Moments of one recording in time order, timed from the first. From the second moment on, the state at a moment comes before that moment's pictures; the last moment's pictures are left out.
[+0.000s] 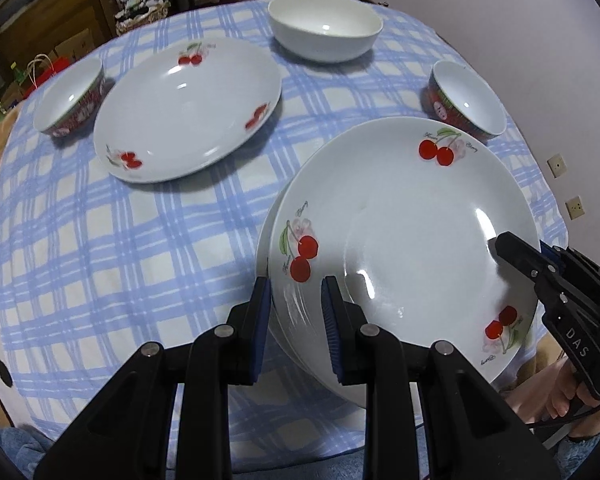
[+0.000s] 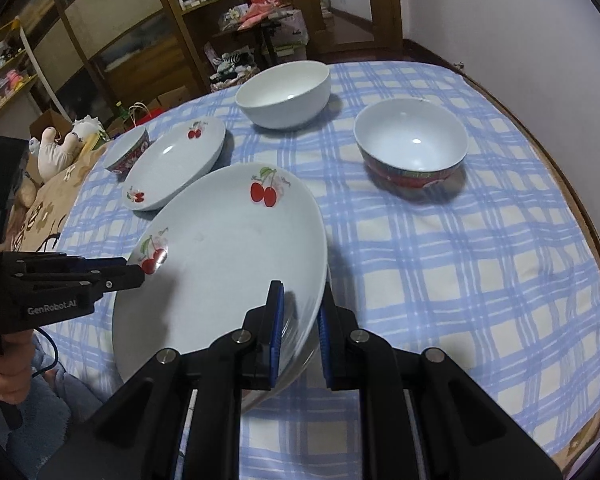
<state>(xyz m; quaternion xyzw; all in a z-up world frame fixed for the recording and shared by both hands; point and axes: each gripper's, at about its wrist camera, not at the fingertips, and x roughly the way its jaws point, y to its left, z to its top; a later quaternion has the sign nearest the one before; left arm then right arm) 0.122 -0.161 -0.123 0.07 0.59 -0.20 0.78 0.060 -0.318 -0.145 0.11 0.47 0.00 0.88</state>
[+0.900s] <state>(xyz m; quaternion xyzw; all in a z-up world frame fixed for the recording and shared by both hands) 0.129 -0.149 -0.132 0.07 0.58 -0.18 0.79 0.073 -0.319 -0.158 0.11 0.47 -0.02 0.88</state>
